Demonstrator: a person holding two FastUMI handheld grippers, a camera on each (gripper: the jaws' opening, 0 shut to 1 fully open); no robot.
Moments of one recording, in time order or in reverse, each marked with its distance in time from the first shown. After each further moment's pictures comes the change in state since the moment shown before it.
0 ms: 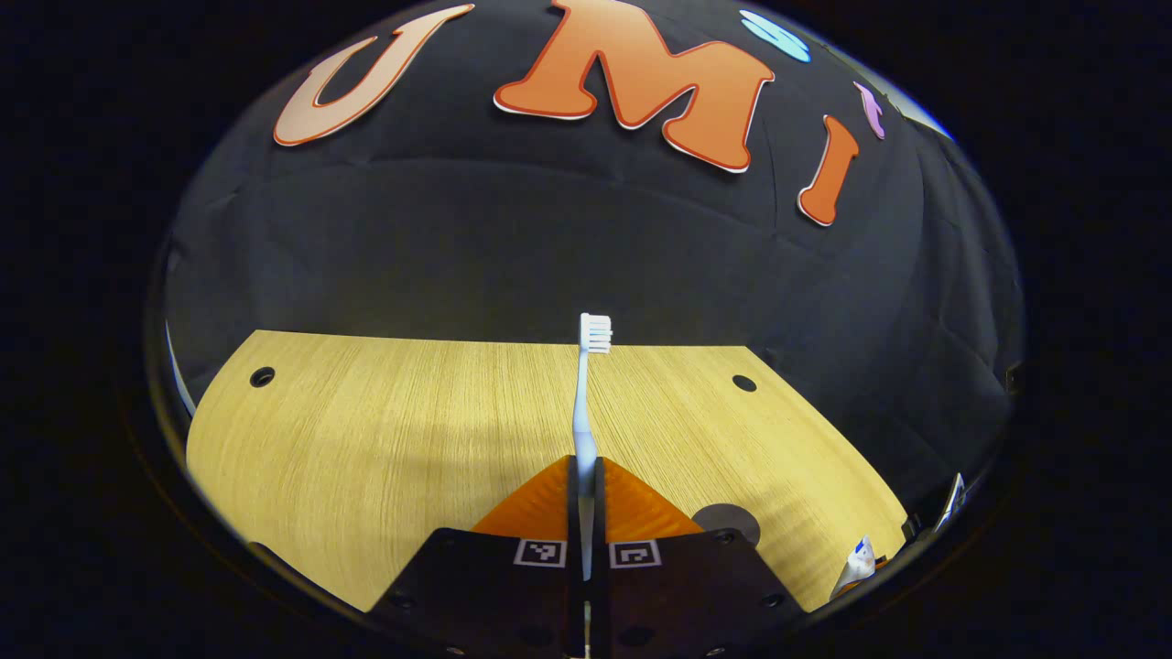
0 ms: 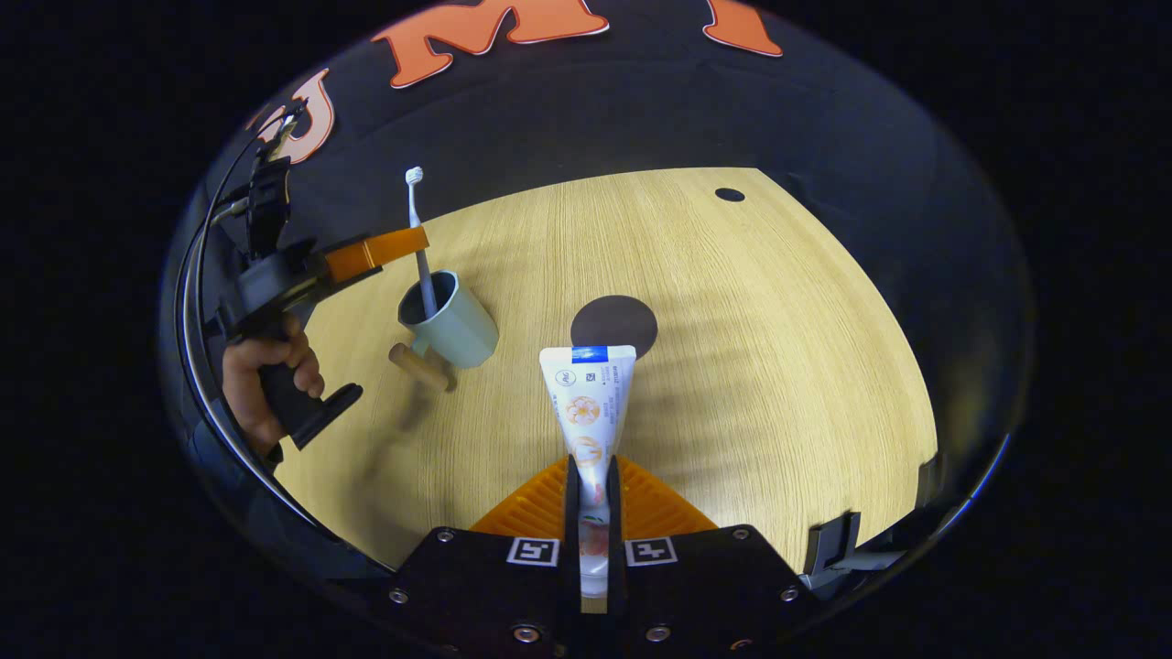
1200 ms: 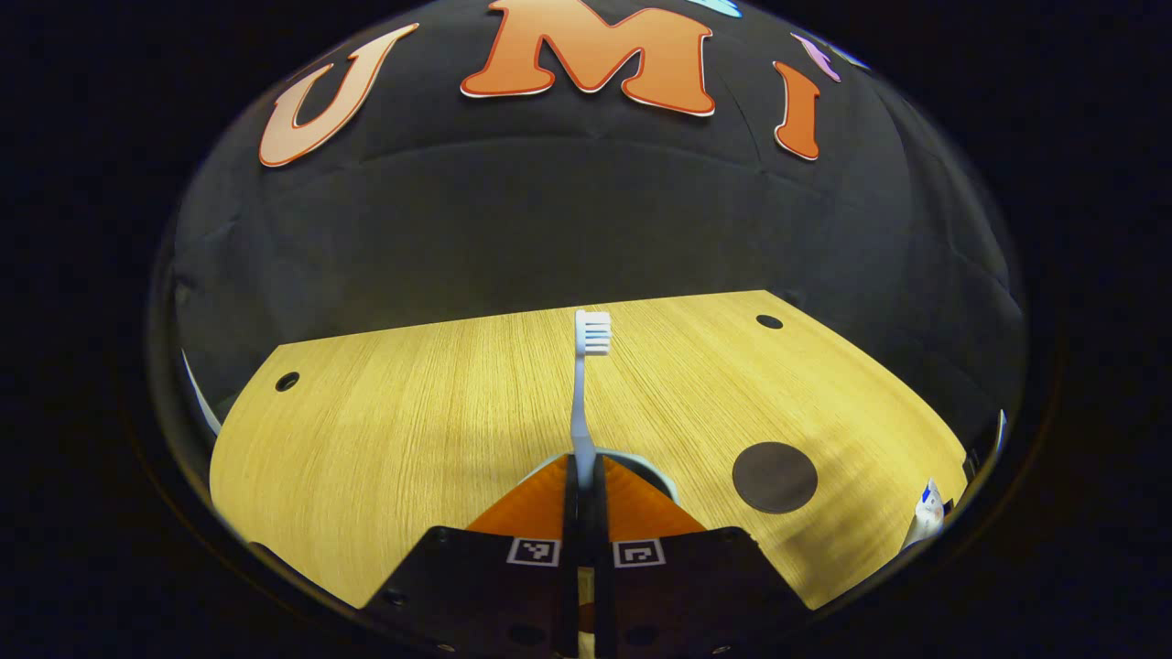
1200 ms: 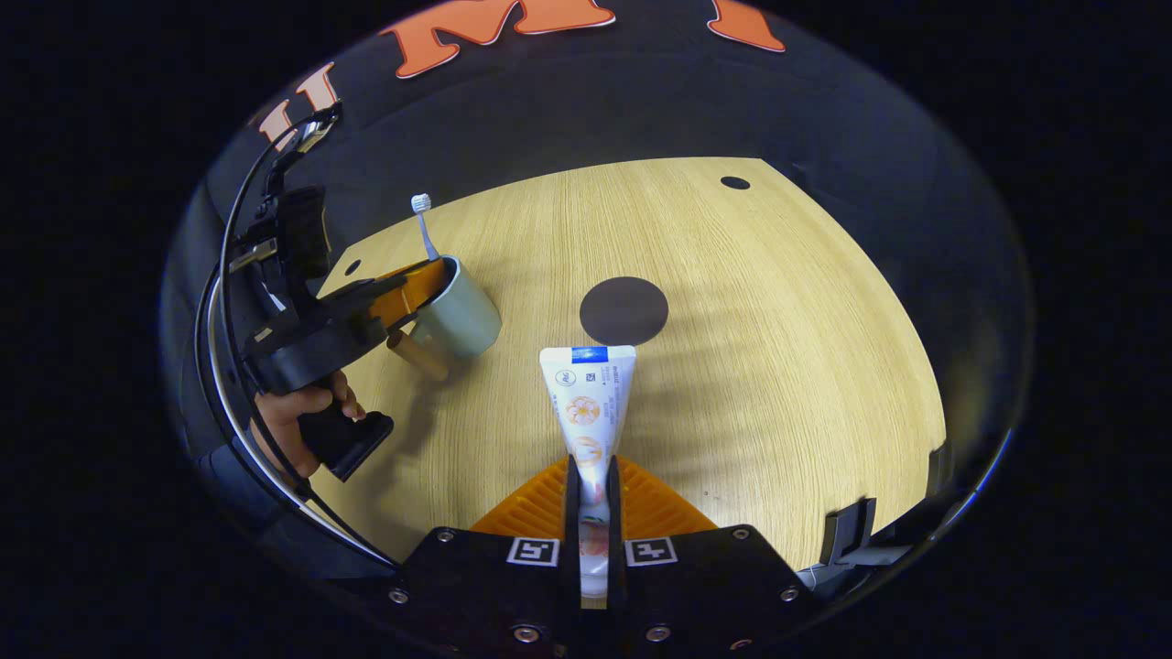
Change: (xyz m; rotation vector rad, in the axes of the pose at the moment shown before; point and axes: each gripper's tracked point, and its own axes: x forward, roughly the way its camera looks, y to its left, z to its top) left arm -0.011 0.009 -0.055 0.152 0.043 0.093; right arm -0.002 0.000 -0.001 -0.010 0.025 0.009
